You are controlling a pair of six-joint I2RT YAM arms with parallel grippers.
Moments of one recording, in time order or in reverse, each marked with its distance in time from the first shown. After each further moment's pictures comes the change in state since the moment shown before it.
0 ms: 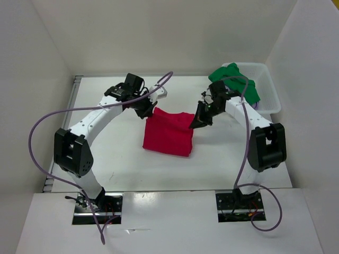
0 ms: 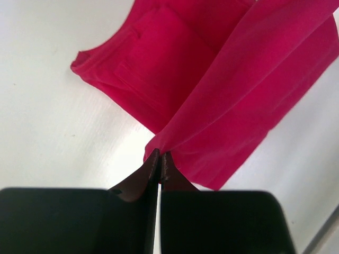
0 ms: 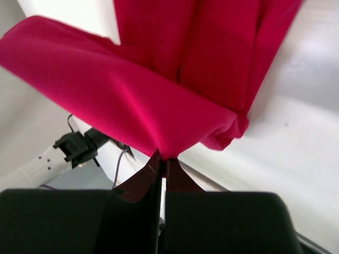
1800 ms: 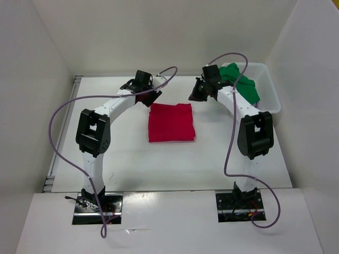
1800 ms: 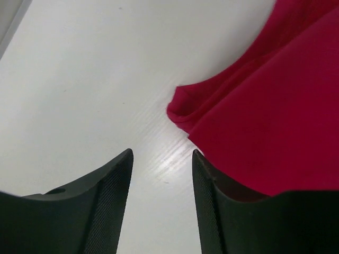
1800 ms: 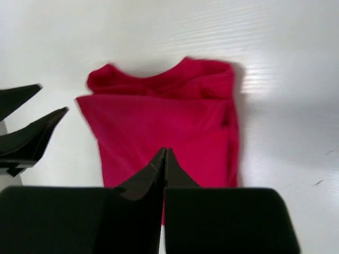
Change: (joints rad) left arm 0.028 0.374 0.173 0.358 -0.376 -0.058; right arm 0.002 0.262 0.287 0.352 0.407 0.070
